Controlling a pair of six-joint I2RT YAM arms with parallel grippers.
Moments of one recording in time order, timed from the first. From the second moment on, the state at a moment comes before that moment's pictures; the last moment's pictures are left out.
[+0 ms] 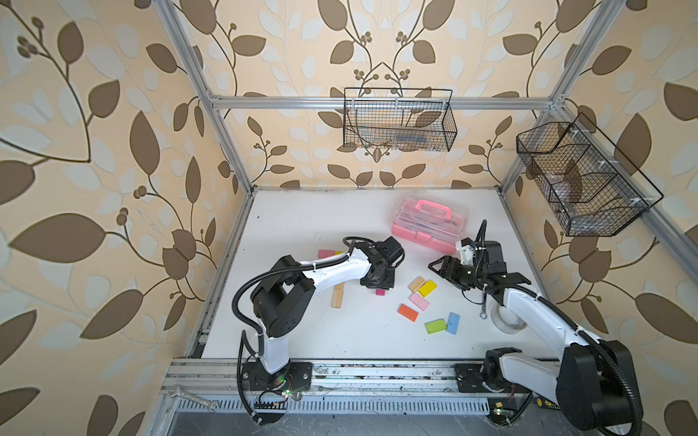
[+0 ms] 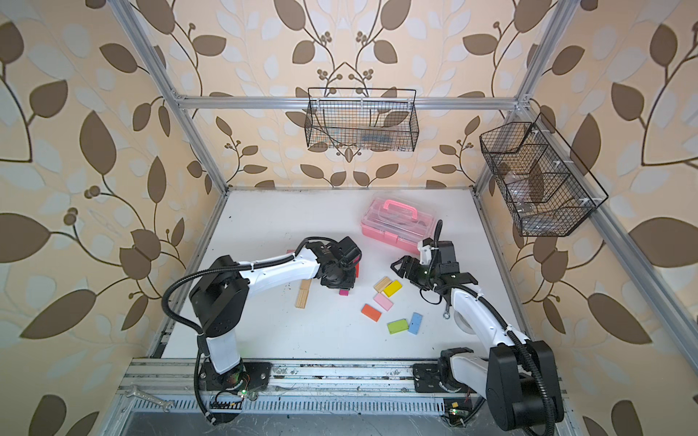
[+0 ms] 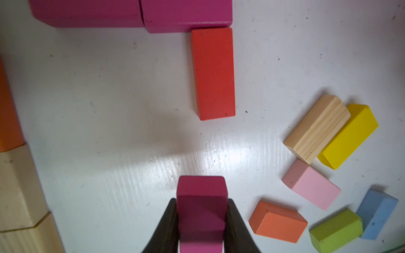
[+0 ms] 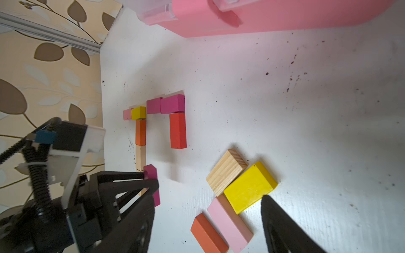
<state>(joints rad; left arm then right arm) -0.85 1.89 1.35 -0.73 0.00 -0.75 0.10 1.15 0.61 -0.31 -0.46 0.62</state>
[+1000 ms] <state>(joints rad) -0.85 2.07 1.50 -0.75 0.02 -0.78 0.07 1.18 0.61 -0.31 -0.47 0.56</state>
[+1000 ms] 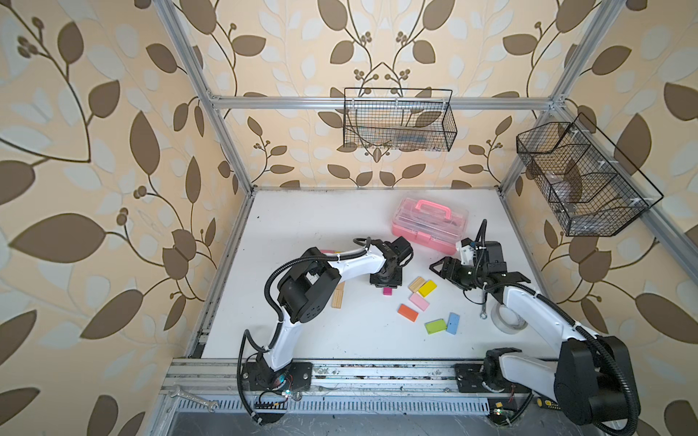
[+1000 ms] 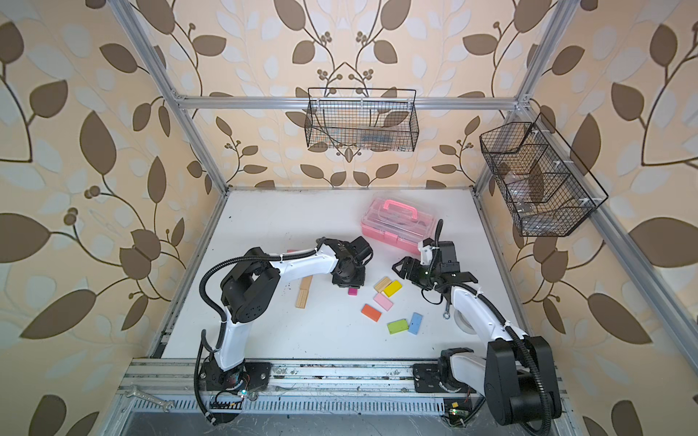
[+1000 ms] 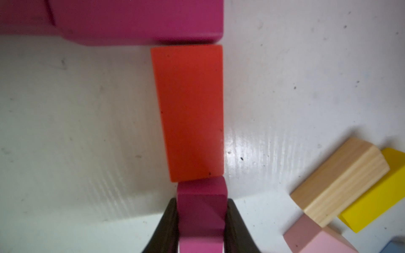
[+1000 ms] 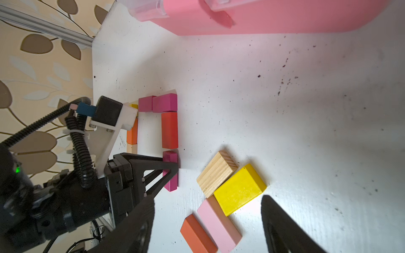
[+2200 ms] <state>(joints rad) -0.84 2.07 1.50 -0.75 0.02 -0.78 0.07 1.18 0.61 -0.32 -0.47 0.56</state>
